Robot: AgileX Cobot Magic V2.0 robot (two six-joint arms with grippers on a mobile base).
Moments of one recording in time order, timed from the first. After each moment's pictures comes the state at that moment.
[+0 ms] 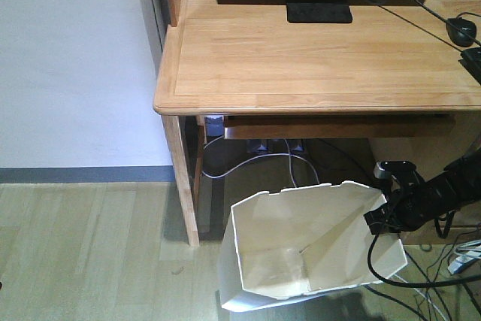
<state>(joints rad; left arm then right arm) 0.01 -0.01 0.03 -0.04 0.27 -0.04 -0.25 2.40 -0.99 1.00 0.47 -1.46</state>
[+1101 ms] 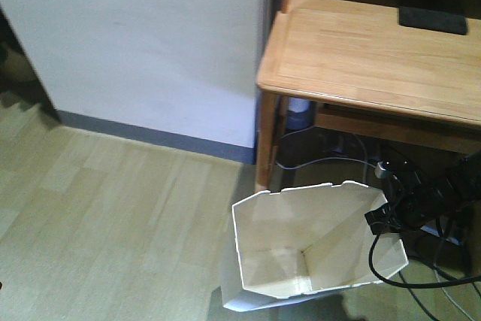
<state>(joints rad) 0.01 -0.01 0.03 -0.04 0.27 -0.04 -0.26 2.40 -0.99 1.00 0.47 -1.46</state>
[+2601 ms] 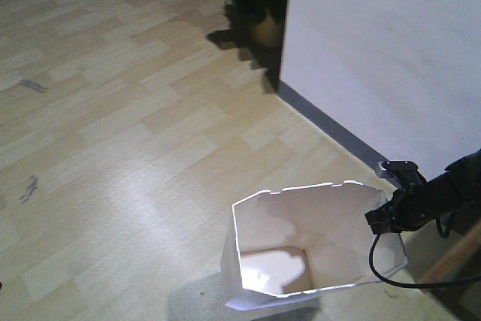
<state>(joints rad) 0.01 -0.01 0.03 -0.04 0.27 -0.04 -0.26 2.40 -0.99 1.00 0.46 -1.46</state>
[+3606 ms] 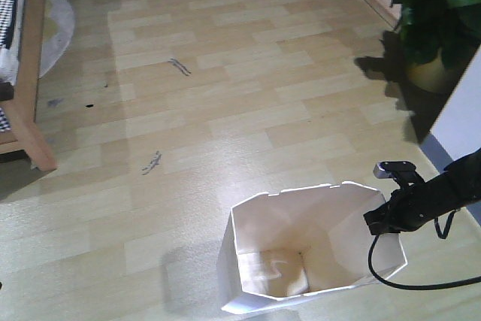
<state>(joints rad) 0.01 -0.01 0.03 -0.04 0.27 -0.04 -0.25 2.40 -0.98 1.00 0.47 -1.46</state>
